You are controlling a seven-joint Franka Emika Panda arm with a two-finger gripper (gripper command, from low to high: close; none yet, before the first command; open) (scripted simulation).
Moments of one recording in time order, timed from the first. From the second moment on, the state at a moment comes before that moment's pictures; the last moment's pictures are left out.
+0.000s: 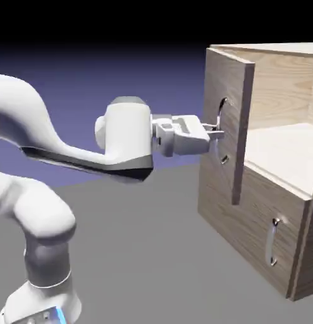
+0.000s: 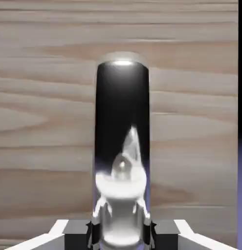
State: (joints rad) arm 0.17 -0.98 -0.41 -2.75 -2.38 2.66 2.87
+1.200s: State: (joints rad) arm 0.22 -1.40 0.69 -2.91 -0.89 1.86 2.35
